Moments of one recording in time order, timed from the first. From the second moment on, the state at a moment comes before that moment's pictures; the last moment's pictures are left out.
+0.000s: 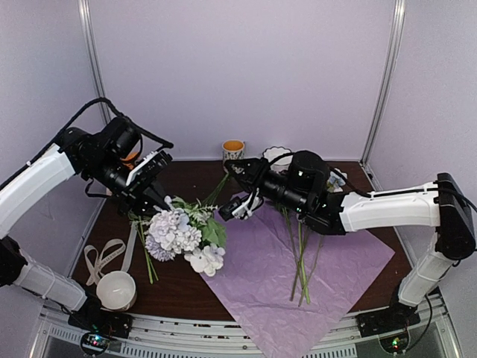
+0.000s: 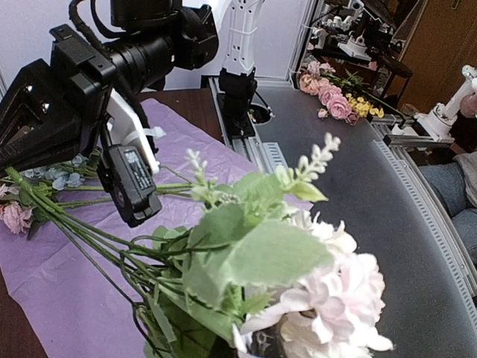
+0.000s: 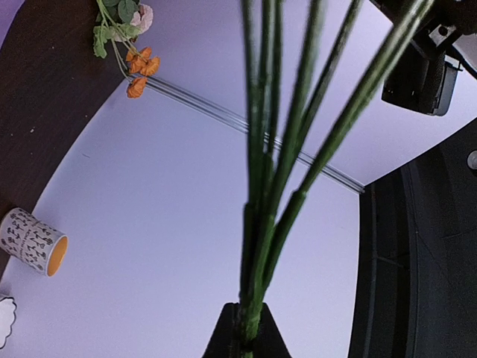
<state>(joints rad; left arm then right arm) -0.58 1.32 1.42 -1.20 1.05 0.91 0.97 1.63 1.08 0.64 0.01 -2.06</state>
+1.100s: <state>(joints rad) -0.54 1.17 1.21 -0.45 0.09 0.16 0.94 1.31 0.93 -0.23 0.23 0.40</state>
